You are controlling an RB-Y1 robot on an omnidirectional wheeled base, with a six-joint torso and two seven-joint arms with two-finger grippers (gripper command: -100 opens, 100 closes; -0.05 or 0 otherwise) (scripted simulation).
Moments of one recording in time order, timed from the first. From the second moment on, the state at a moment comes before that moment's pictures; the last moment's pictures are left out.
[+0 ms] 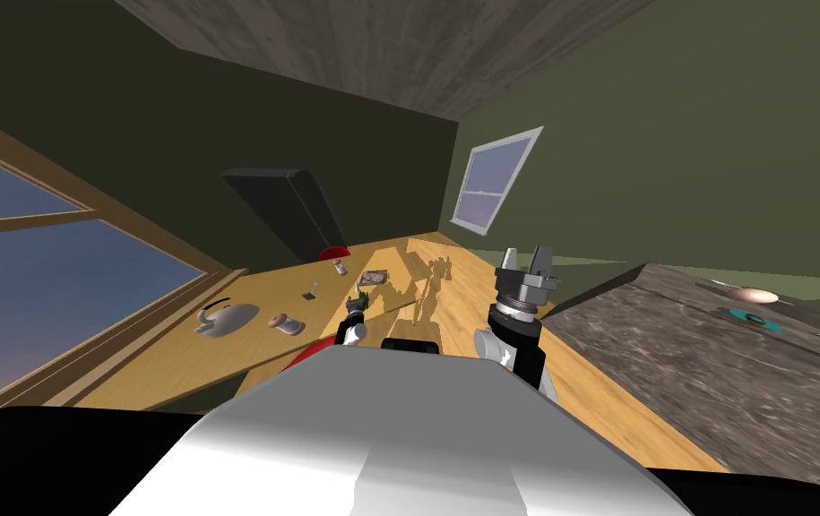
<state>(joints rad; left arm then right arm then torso) 0.22 0.03 0.06 -1.28 0.83 -0.38 0.81 0.49 0.01 0.01 -2.36 0.01 -0.63 0.01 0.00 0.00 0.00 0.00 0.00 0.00</state>
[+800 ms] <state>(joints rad) 0.21 -0.01 0.06 -1.24 0.84 -0.40 0.84 0.49 0.01 0.01 -2.36 0.01 -0.63 0.01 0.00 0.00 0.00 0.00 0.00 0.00</state>
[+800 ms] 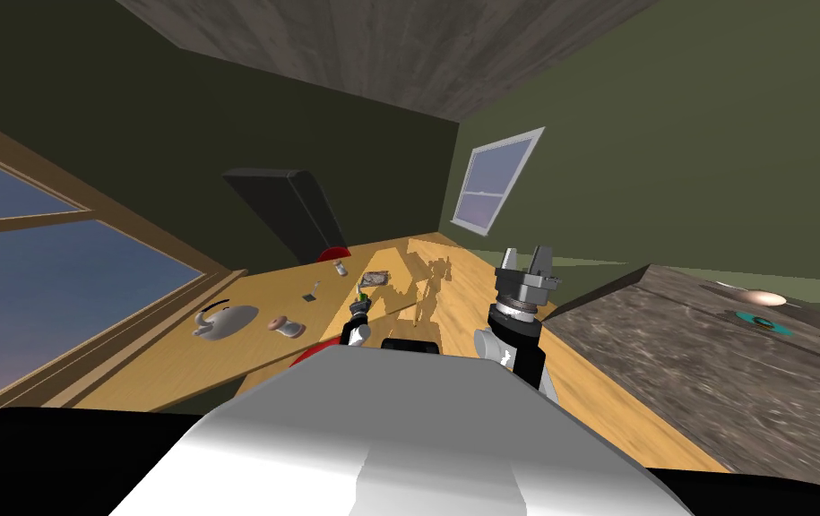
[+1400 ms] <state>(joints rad) 0.20 -0.01 0.06 -1.24 0.84 -0.40 0.84 0.49 0.01 0.01 -2.36 0.01 -0.63 0.01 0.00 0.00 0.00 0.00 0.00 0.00</state>
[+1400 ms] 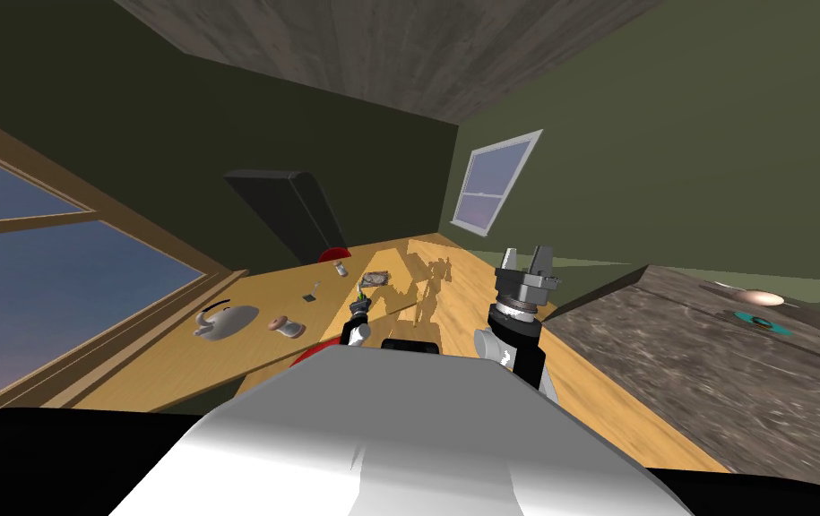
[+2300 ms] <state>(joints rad) 0.10 0.17 0.14 -1.21 0.88 -0.46 0.89 0.49 0.01 0.01 -2.36 0.01 -0.63 0.01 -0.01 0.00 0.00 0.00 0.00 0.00</state>
